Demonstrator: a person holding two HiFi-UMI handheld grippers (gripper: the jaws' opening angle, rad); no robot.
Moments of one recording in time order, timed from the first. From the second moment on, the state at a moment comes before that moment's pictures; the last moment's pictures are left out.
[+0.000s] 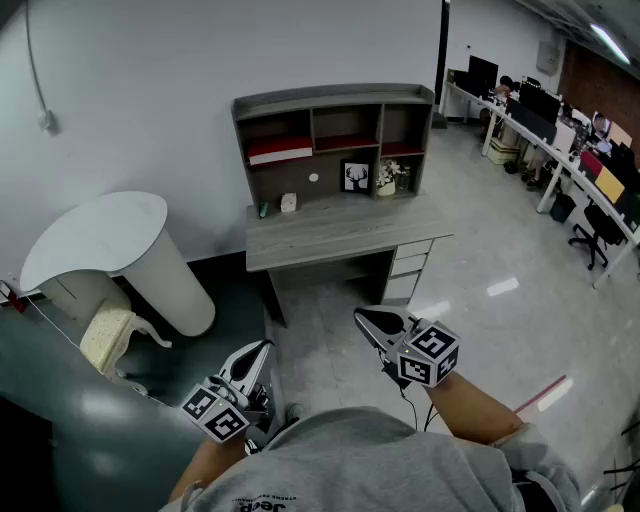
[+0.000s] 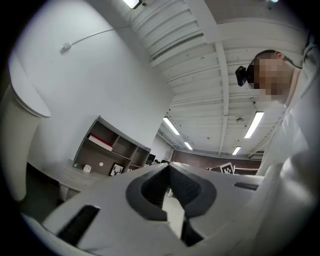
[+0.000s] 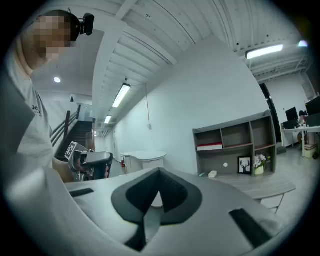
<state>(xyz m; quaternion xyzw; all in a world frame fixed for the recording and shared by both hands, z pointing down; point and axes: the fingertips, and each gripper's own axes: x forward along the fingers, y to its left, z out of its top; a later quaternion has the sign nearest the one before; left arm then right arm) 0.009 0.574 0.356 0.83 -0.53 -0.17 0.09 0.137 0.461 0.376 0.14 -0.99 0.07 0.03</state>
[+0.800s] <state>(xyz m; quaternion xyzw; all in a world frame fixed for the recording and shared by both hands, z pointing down) 0.039 0.566 0.357 0.84 -0.51 -0.17 0.09 0.172 0.457 0.382 0.16 -0.98 0.08 0.03</state>
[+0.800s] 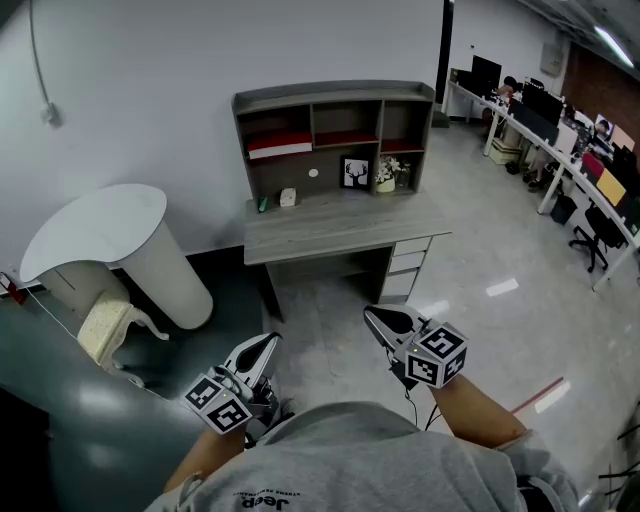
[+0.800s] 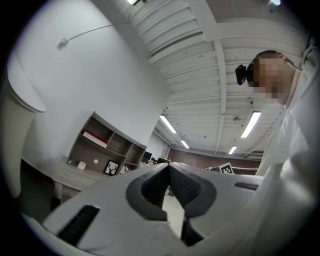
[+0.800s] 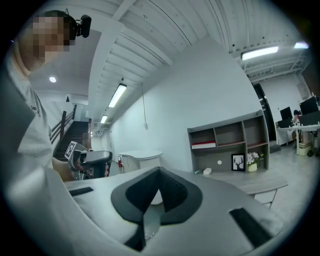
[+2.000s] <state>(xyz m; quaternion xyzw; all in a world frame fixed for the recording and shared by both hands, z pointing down) -0.081 0.410 0.376 0.86 -0.47 -0.17 0.14 0.054 0.321 0.402 0.19 -0.97 0.11 0.05</state>
